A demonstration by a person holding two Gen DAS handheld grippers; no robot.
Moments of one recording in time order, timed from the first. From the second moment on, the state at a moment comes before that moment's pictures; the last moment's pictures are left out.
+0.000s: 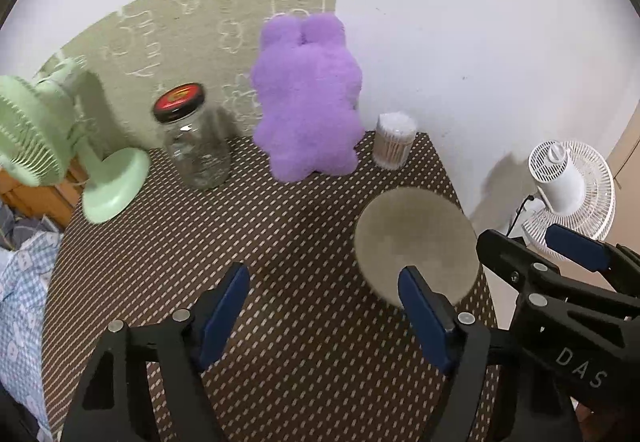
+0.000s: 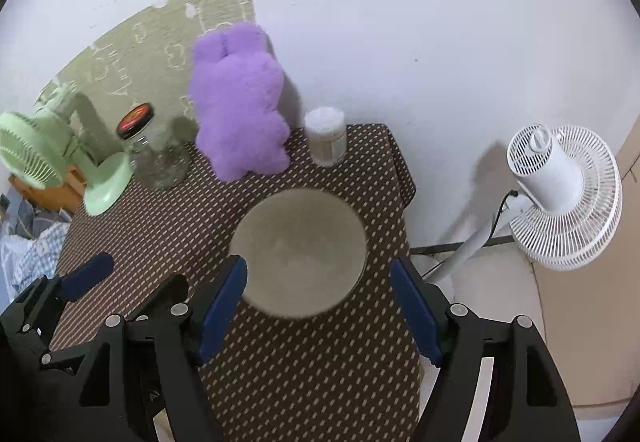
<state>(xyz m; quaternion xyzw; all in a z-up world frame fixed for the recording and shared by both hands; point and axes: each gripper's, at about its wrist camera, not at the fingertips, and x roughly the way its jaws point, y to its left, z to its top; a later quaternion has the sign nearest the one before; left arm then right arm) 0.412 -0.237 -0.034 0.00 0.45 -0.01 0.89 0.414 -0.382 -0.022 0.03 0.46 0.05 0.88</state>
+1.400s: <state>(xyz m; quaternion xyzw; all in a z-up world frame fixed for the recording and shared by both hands) 0.491 -0.270 -0.111 0.01 0.51 -0.02 0.86 0.485 -0.404 -0.112 0.05 0.51 0.03 0.86</state>
